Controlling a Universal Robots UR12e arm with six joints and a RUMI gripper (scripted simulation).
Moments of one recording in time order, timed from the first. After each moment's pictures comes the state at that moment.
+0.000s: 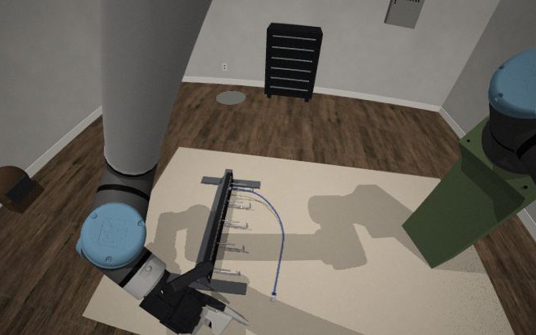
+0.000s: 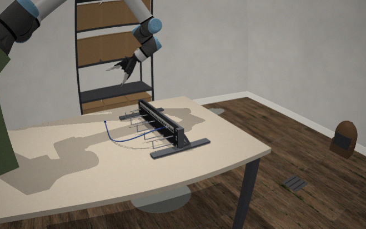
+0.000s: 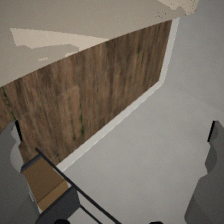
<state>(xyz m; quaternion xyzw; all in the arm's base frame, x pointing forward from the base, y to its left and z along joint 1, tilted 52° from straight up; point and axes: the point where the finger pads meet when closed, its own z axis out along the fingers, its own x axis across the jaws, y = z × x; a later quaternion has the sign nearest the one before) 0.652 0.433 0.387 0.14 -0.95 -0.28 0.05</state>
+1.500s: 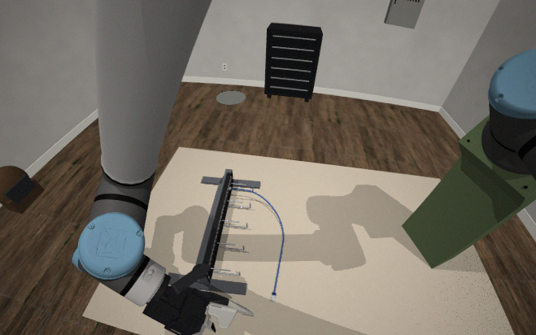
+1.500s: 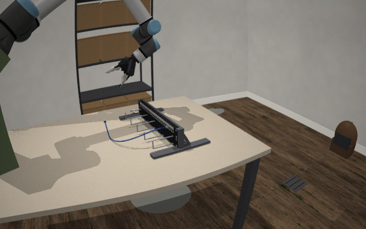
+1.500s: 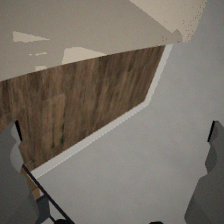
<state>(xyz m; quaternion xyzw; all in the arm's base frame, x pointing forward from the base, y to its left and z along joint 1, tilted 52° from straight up) 0.656 0.428 0.375 0.23 -0.94 -0.24 0.03</state>
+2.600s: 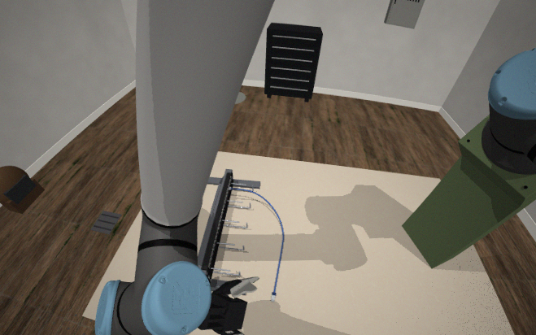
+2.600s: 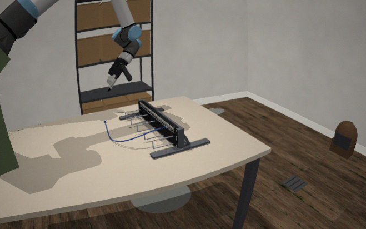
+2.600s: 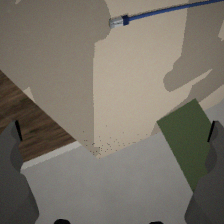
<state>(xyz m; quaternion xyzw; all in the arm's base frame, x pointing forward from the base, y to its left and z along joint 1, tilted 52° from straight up) 0.673 0.398 0.305 0.65 -0.75 0.01 -0.07</state>
